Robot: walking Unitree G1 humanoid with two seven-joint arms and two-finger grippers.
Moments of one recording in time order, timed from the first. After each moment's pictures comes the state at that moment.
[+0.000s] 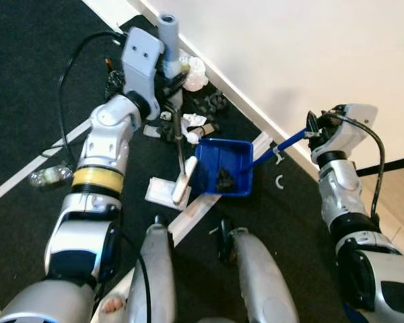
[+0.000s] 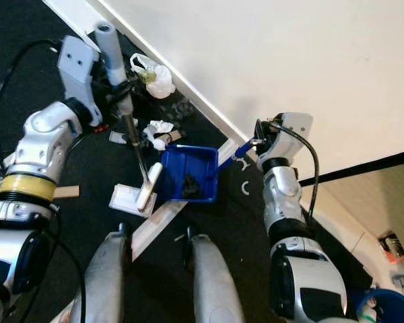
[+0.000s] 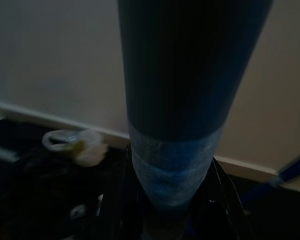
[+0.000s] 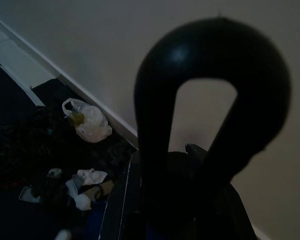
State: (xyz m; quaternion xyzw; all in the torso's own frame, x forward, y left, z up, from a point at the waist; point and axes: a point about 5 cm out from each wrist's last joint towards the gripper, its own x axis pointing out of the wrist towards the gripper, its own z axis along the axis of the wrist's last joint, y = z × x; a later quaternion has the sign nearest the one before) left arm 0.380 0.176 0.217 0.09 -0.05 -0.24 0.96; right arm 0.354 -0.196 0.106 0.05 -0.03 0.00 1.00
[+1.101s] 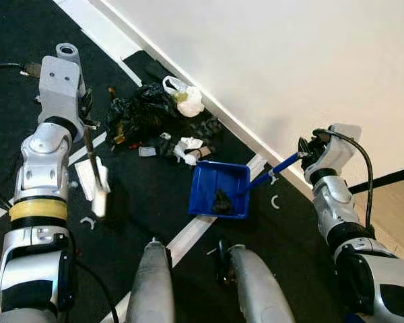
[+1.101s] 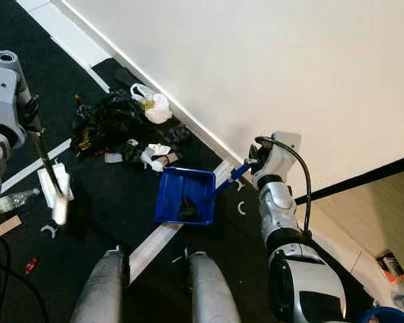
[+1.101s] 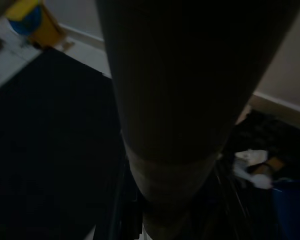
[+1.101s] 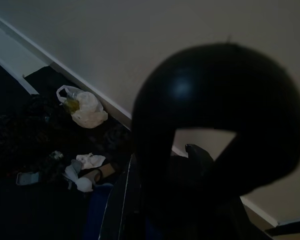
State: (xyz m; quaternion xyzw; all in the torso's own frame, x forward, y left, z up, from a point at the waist) left arm 0.344 0.284 0.189 0.21 0.04 0.03 0.98; right arm 0.341 -0.198 0.073 0.06 0.04 -0.01 1.00
